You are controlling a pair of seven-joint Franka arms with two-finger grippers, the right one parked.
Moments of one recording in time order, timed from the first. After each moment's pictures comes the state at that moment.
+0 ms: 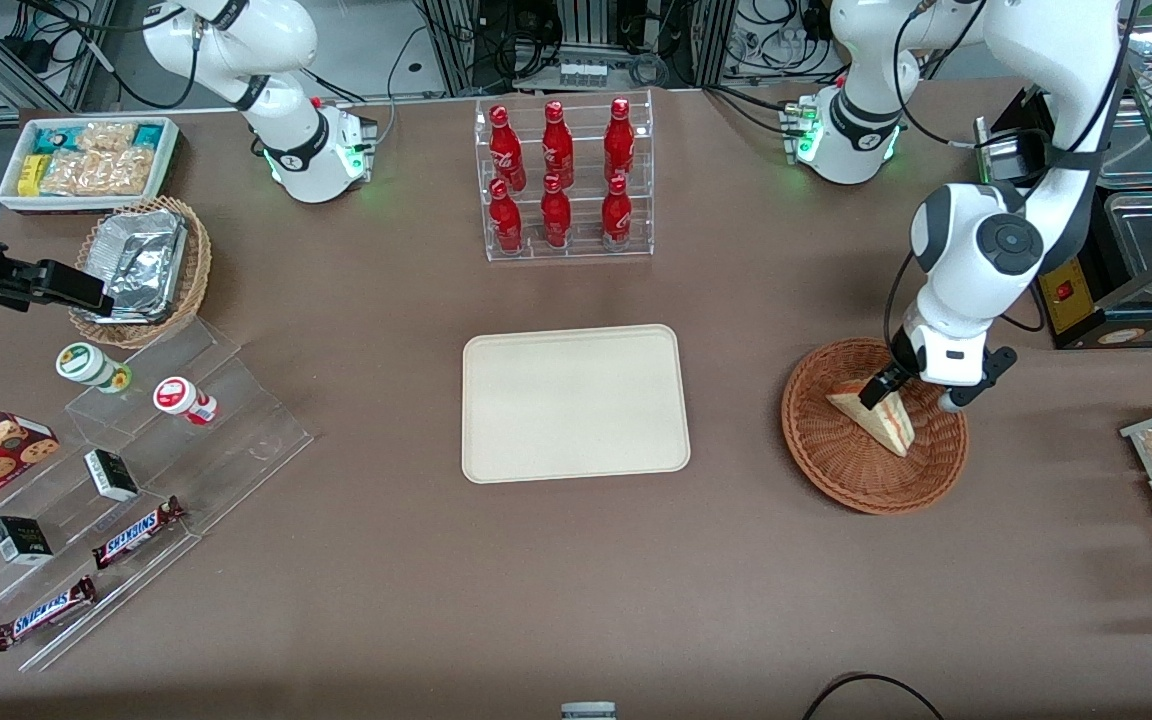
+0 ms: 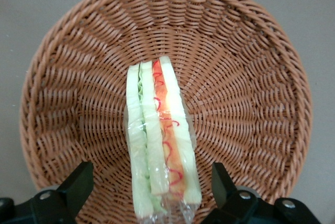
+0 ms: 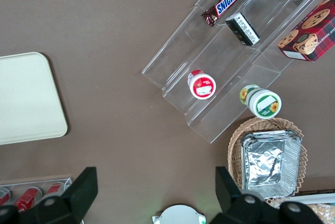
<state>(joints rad) -0.04 0.15 -0.07 -2.41 0.04 2.69 -0.80</state>
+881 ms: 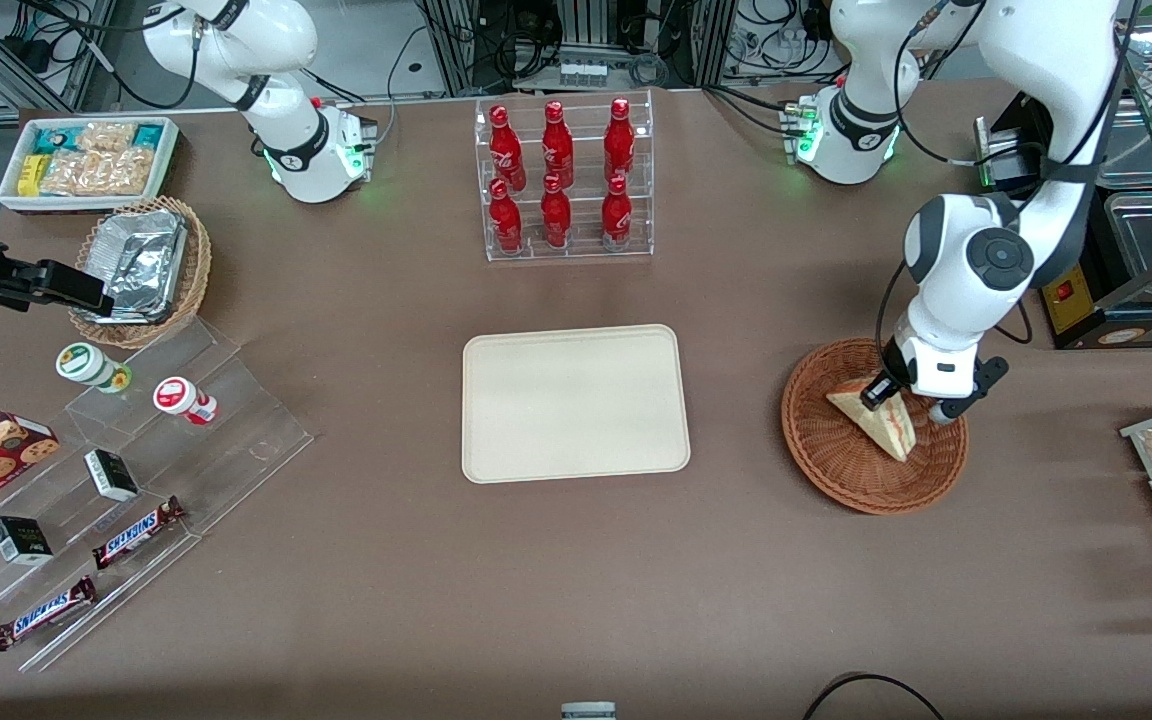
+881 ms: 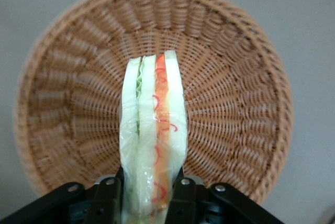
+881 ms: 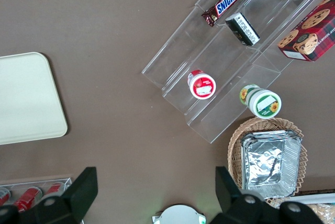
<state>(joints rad) -0.07 0.13 -0.08 -2.28 0.09 2.48 -0.84</state>
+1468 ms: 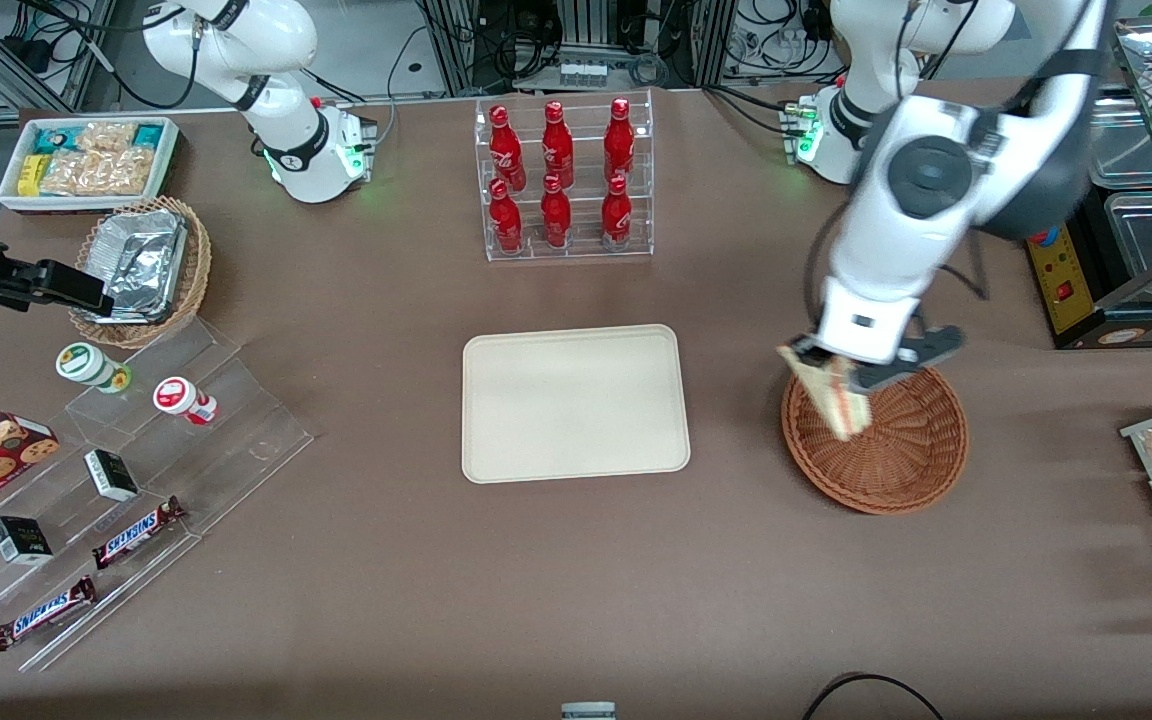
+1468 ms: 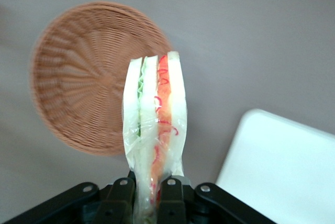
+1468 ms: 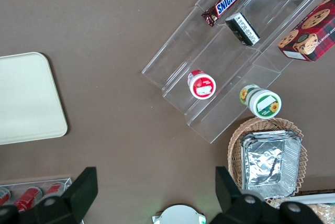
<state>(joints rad) -0.36 0.10 -0.11 -1.89 0.11 1.99 -0.85</state>
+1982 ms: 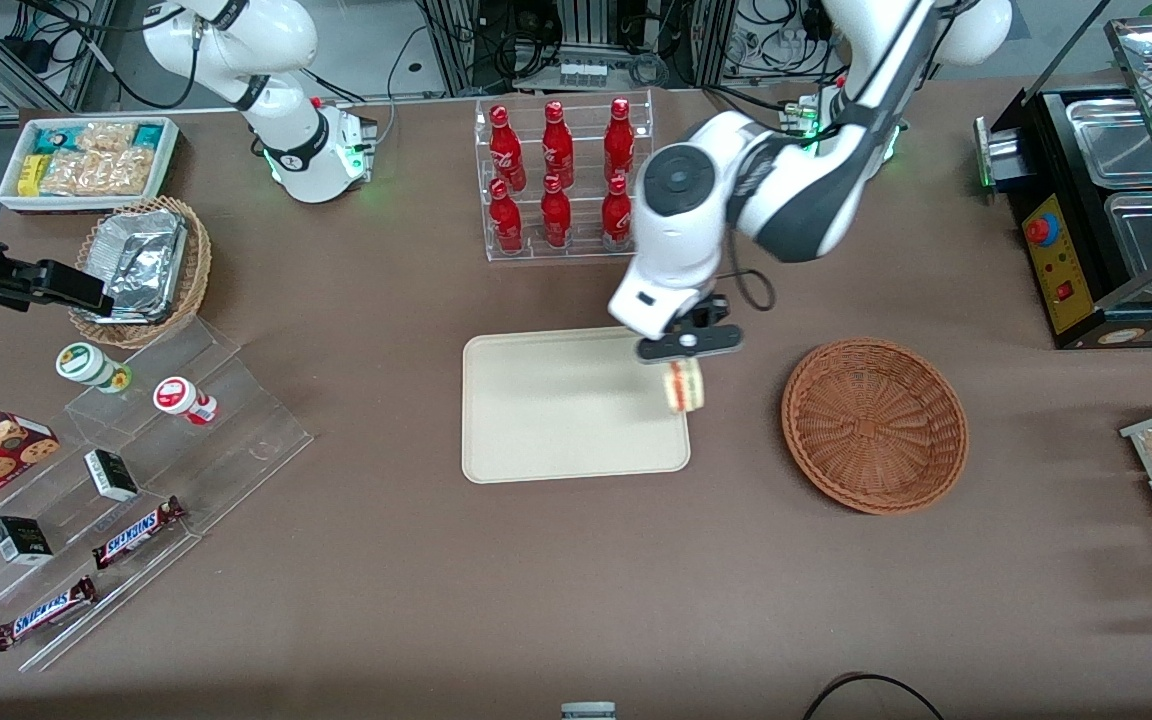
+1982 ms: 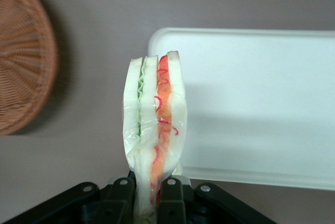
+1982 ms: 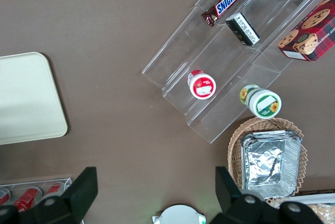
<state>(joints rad) -0.64 0.34 -0.11 -1.72 0.11 2.00 -0.87</state>
